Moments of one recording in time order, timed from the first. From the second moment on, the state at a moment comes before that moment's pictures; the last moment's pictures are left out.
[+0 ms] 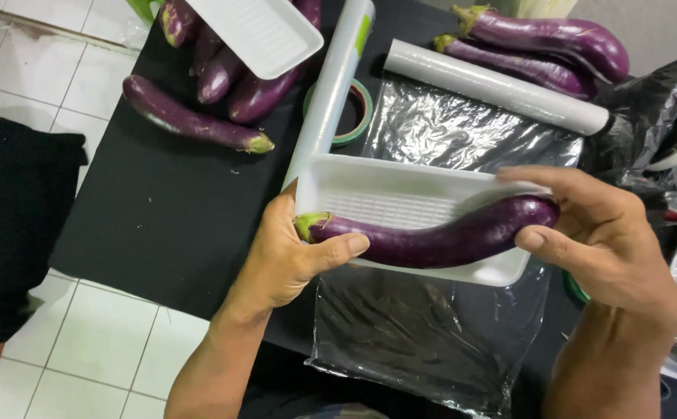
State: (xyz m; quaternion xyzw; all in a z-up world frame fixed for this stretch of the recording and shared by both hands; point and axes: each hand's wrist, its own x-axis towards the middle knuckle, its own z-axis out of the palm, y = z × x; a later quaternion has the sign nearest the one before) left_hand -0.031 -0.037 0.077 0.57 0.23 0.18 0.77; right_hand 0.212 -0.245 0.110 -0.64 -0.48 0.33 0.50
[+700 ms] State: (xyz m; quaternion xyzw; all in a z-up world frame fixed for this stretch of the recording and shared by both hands) left_hand -0.232 -0.035 0.058 0.48 0.52 0.34 0.62; right_hand -0.022 -0.300 -0.032 -0.73 -0.61 -0.15 0.27
